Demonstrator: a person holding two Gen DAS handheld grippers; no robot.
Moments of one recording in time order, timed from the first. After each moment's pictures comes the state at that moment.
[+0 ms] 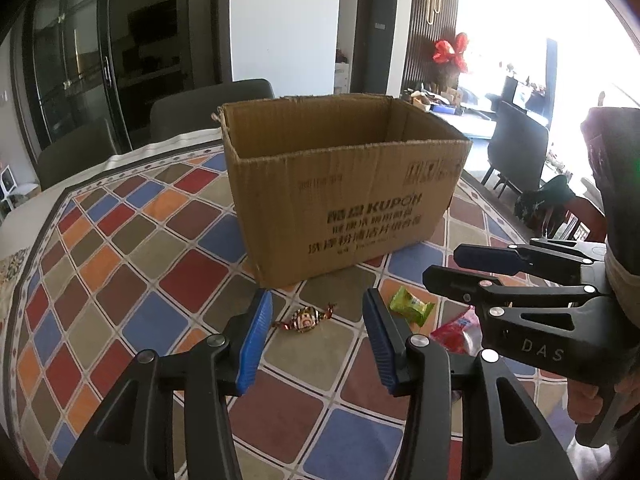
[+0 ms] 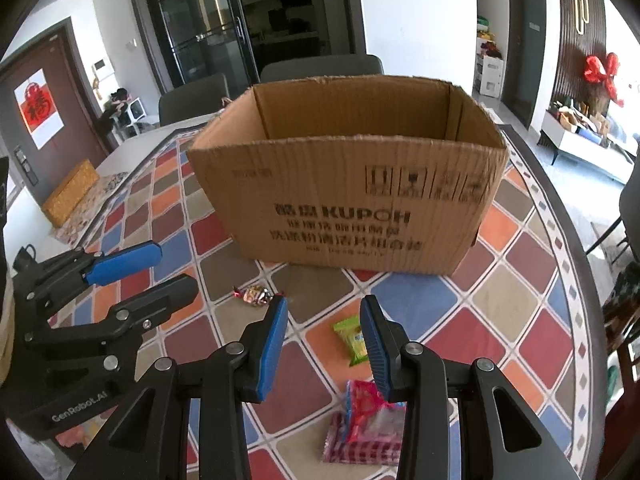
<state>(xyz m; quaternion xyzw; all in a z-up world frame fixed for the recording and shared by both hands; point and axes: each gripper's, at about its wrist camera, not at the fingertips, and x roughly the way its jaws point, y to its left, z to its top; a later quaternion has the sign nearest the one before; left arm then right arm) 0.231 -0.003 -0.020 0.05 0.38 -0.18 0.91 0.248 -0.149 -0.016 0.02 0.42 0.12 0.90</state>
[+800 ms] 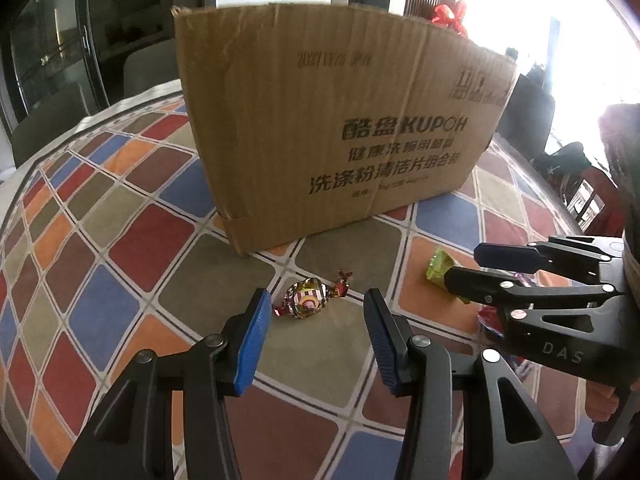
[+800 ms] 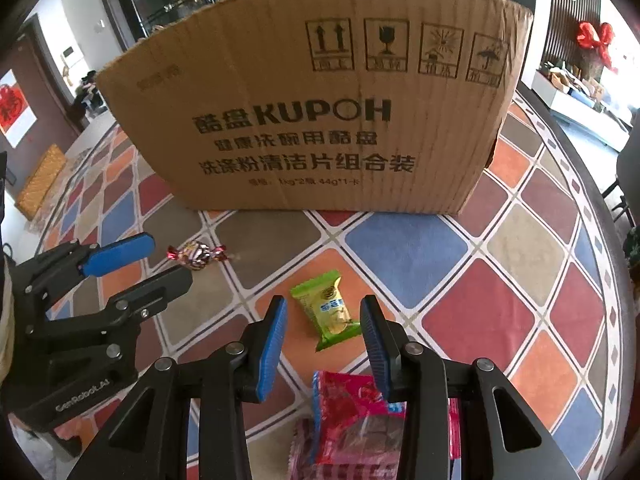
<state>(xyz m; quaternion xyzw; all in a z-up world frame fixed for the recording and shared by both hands) 0.279 -0.015 -0.094 0.06 0.45 -0.19 0.87 0.276 -0.156 -0.086 0.02 0.49 0.09 0.87</state>
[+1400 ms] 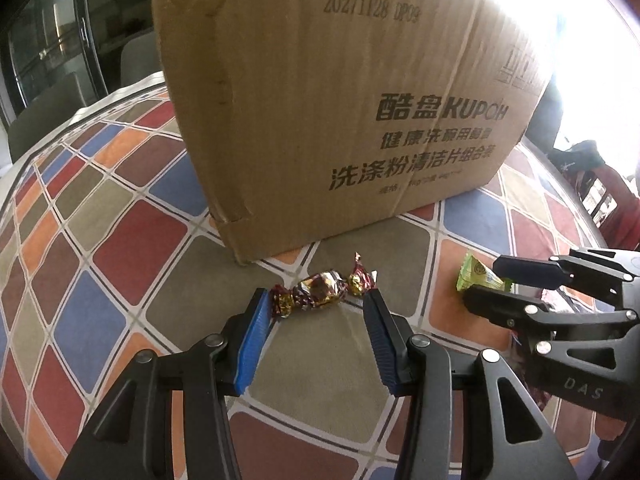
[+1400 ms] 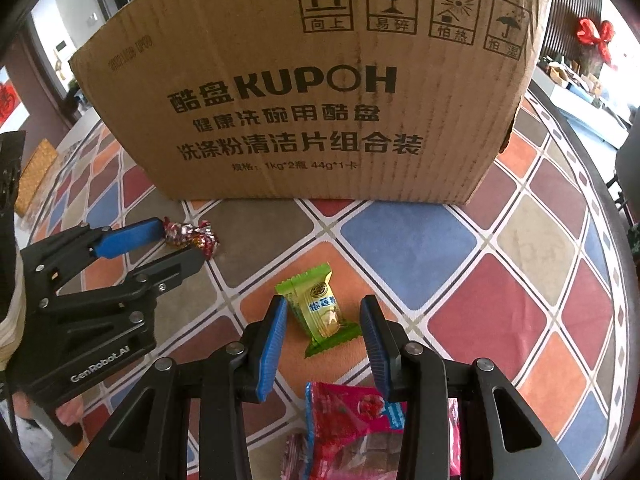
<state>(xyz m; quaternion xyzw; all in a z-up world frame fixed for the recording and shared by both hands) 0.307 -0.017 -0.114 0.06 0.46 -0.18 0.87 0.288 -0.144 -0.109 0.02 0.51 0.08 0.86</state>
